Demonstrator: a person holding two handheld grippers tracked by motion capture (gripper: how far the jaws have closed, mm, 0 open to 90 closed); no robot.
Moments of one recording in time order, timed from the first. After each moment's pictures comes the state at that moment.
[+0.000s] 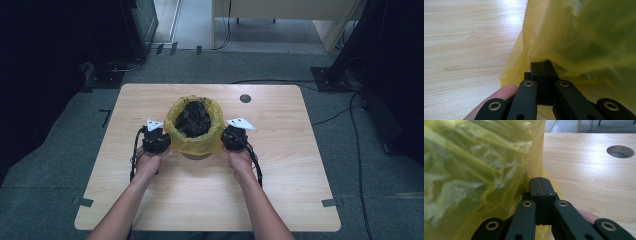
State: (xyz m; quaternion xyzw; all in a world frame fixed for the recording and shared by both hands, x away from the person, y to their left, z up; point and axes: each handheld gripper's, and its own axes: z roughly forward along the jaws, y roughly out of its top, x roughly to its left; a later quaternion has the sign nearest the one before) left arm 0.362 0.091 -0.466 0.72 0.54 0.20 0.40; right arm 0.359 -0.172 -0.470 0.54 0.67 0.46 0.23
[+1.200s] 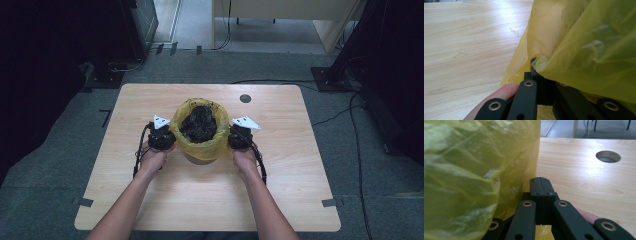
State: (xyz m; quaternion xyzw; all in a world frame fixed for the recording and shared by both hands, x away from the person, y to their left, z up) left arm 0.372 0.078 -0.466 0.74 0.50 0.20 0.41; right arm 0.361 -0.187 -0.470 0.54 0.66 0.46 0.24
